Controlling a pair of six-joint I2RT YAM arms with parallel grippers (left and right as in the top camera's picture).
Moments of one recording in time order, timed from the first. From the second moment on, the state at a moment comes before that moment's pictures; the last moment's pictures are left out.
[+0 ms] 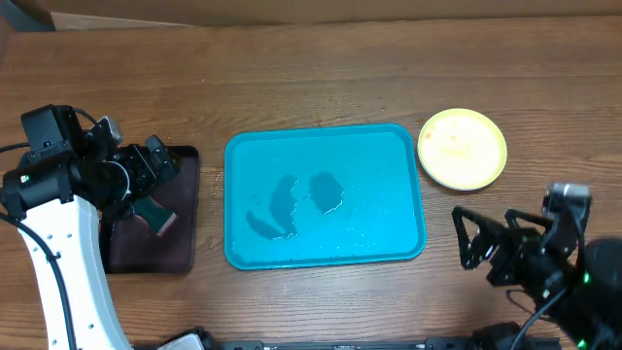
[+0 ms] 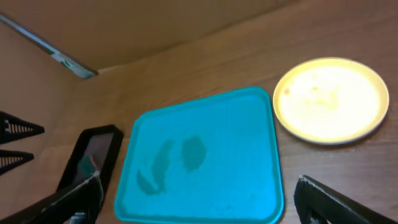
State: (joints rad) left arm 0.39 1.35 1.35 -1.20 0.34 -0.25; right arm 0.23 0.55 1.08 -1.03 -0.17 0.46
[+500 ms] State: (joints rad) left arm 0.39 1.35 1.35 -1.20 0.34 -0.25; right arm 0.20 0.27 0.55 -0.66 -0.08 0.49
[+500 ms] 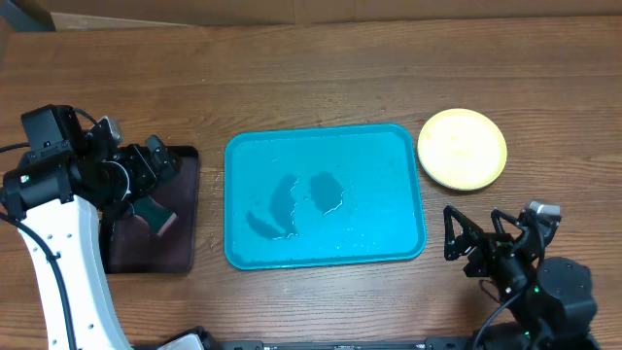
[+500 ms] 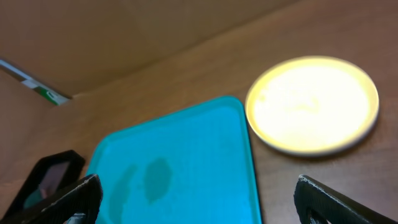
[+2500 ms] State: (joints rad) left arm 0.39 1.35 1.35 -1.20 0.34 -0.25; right arm 0.07 0.01 0.02 -0.03 -0.06 0.37
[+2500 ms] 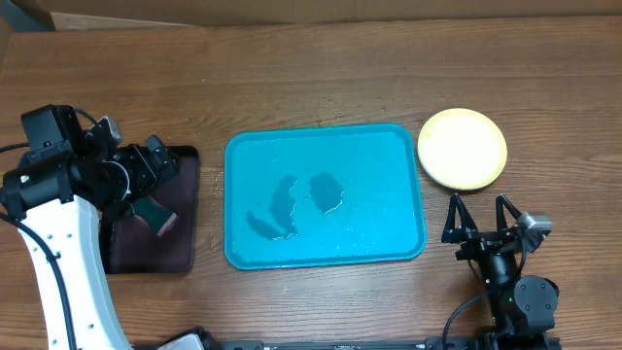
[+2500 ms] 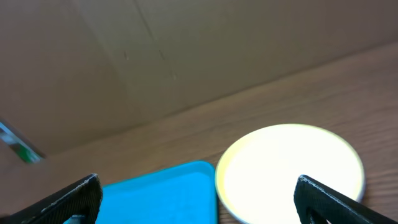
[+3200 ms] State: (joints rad) left arm 0.39 1.35 1.35 -1.20 0.34 -0.25; right arm 0.07 0.01 0.02 -0.03 -0.06 0.16
